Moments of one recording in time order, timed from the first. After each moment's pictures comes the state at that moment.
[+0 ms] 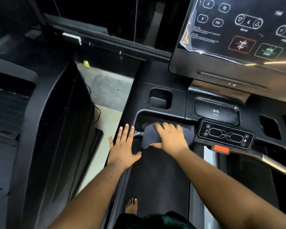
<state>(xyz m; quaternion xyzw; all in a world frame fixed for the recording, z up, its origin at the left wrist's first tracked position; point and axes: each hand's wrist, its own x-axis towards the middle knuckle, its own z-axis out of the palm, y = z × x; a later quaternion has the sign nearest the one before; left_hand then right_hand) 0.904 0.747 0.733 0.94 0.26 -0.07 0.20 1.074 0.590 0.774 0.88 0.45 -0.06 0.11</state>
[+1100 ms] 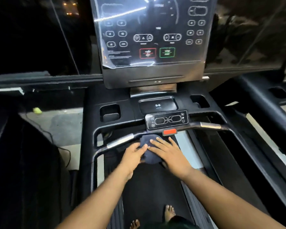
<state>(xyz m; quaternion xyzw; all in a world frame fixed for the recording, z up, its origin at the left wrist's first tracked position) 0.958 0.607 0.818 0.62 0.21 -0.11 0.75 1.006 0.412 0.815 0.90 0.42 -0.03 -0.05</state>
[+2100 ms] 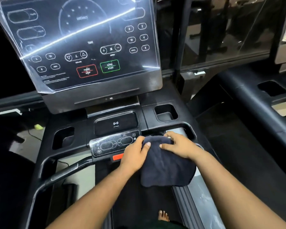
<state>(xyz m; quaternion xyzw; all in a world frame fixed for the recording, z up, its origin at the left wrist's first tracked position) 1.122 0.382 0.845 0.93 0.05 -0.04 0.36 1.195 0.165 0.844 0.88 0.15 -0.21 -0.39</state>
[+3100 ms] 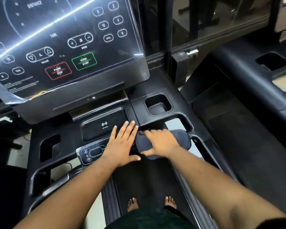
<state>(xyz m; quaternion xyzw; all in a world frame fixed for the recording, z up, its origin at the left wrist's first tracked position) 1.188 0.422 0.824 0.98 -0.17 -0.10 -0.10 1.234 0.207 0.775 0.95 0.31 -0.04 -0.09</state>
